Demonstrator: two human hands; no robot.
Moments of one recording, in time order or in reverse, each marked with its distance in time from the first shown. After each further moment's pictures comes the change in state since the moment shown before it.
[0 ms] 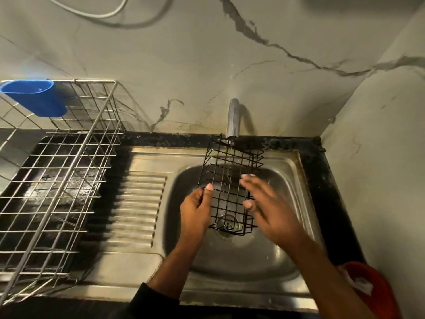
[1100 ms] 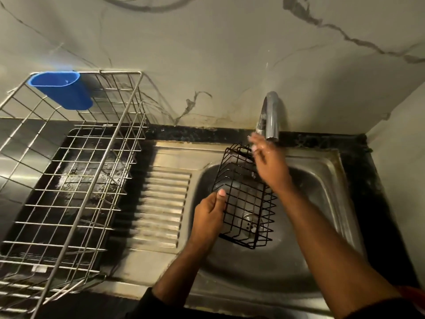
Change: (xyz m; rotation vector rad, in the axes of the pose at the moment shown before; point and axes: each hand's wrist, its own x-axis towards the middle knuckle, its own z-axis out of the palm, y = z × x) left_hand 0.025 -0.022 -0.039 0.058 -0.111 -0.034; right_hand 0.159 0.025 0.065 0.293 0.207 0.126
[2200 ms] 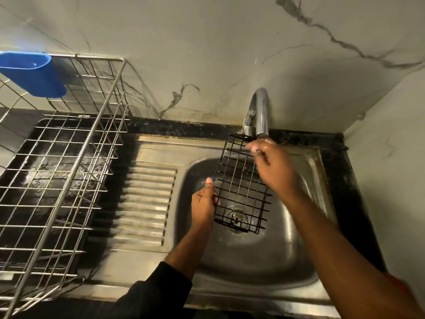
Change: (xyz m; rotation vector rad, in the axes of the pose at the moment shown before) left_hand 0.026 -0.008 0.032 -0.337 0.125 -0.251; right_hand -0.026 -0.025 -0.040 -0.138 -0.027 0.003
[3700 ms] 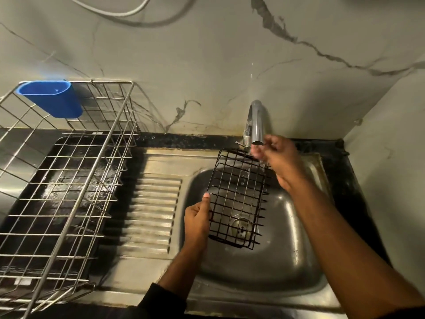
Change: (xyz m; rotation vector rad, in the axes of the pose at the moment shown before) left_hand -0.029 0.007 -0.025 0.083 0.040 0.064; right_hand 0.021 -0.008 -0.022 0.576 0.088 0.365
